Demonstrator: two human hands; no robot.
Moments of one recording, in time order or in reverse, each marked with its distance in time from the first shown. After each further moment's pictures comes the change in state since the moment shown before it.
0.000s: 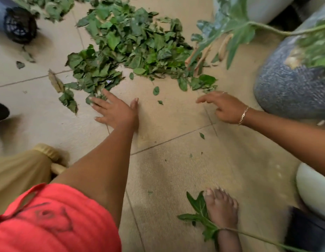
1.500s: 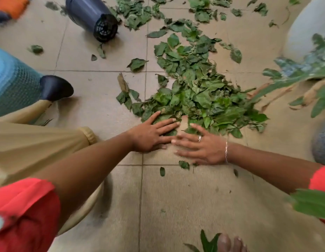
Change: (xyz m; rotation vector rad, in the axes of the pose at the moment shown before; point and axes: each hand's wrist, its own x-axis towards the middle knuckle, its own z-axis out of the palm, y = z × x) left_hand 0.025 -0.074 -0.024 0.934 -0.233 1.347; right_hand 0.091 -0.050 0.087 -0.812 0.154 -1.197
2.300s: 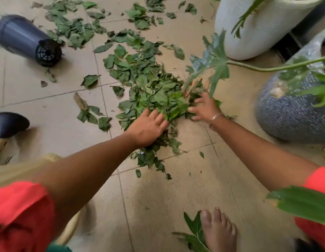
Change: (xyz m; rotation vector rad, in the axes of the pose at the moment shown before) left_hand 0.060 0.043 -0.087 0.114 0.096 -0.065; right_hand -0.049 0.038 -0.068 1.498 0.606 1.823
